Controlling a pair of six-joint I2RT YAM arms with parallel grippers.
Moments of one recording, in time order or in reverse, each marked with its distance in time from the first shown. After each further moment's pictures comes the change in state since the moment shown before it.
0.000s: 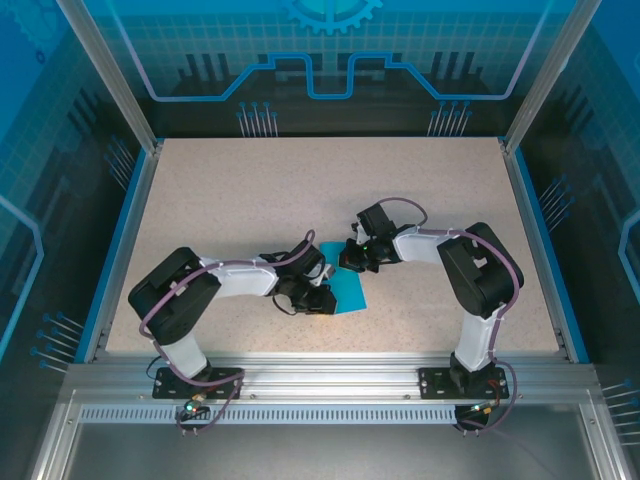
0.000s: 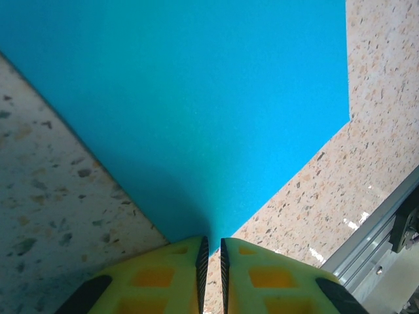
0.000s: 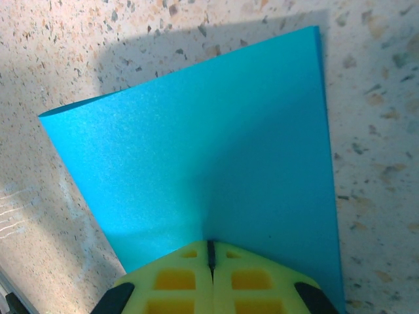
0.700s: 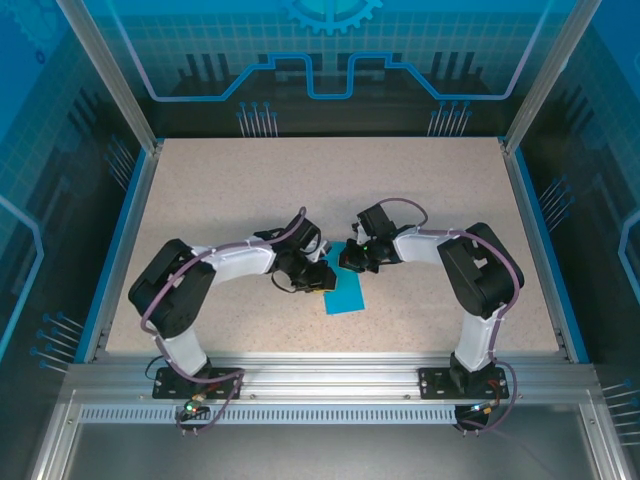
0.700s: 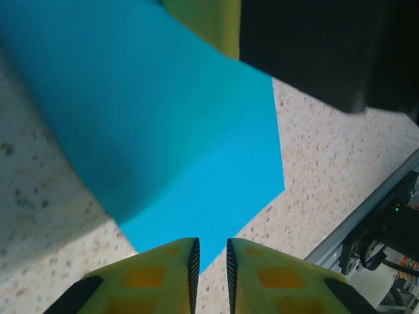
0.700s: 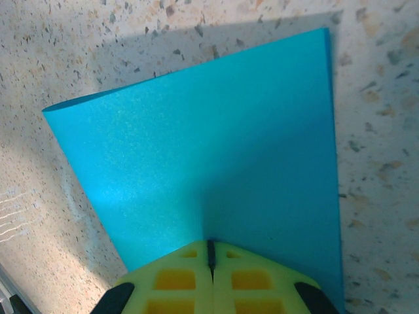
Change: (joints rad) left arm 0.118 0.044 0.180 -0.131 0.036 0.024; right arm 0.000 -0.003 -0.006 0.008 0.000 0.015
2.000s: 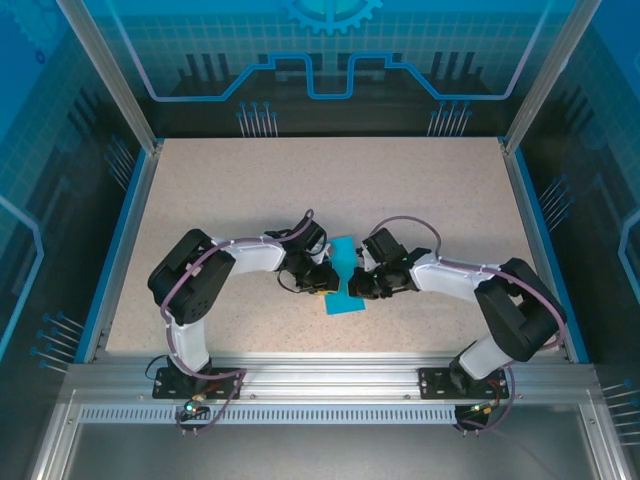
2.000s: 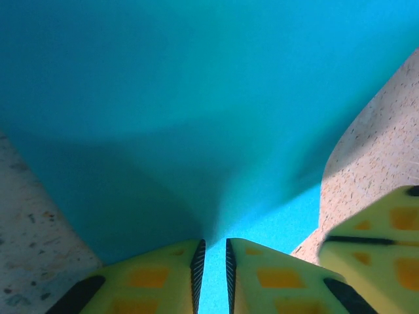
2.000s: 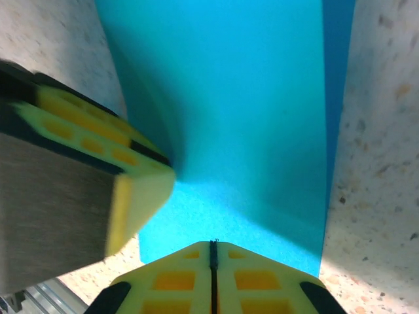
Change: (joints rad) left arm -0.004 0.114 0.030 0.040 -0.004 -0.014; right arm 0.115 -0.313 -0.234 -0.123 0.057 -0.087
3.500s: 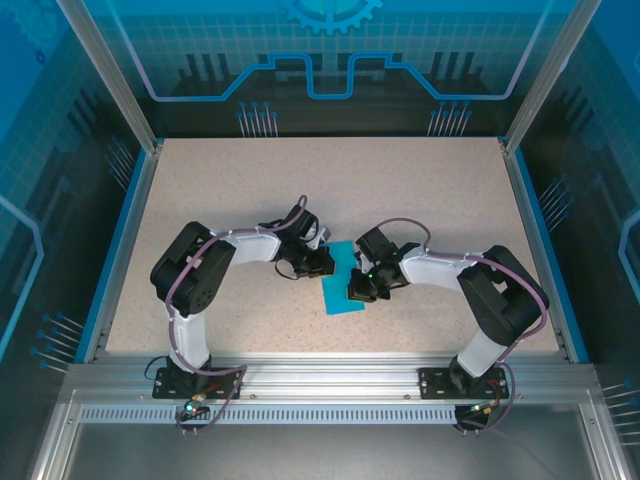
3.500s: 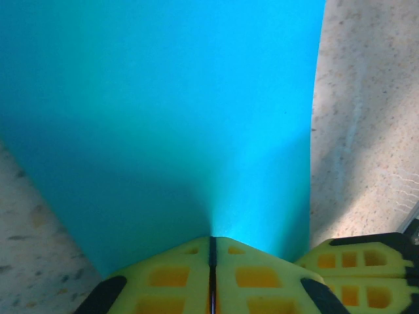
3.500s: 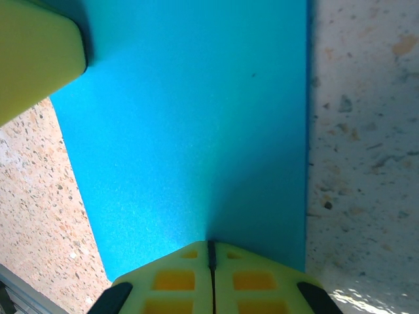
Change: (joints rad) left arm 0.097 0.048 0.031 0.103 0.017 0.061; right arm 0.004 0.109 0.069 -0.092 0.004 0.045
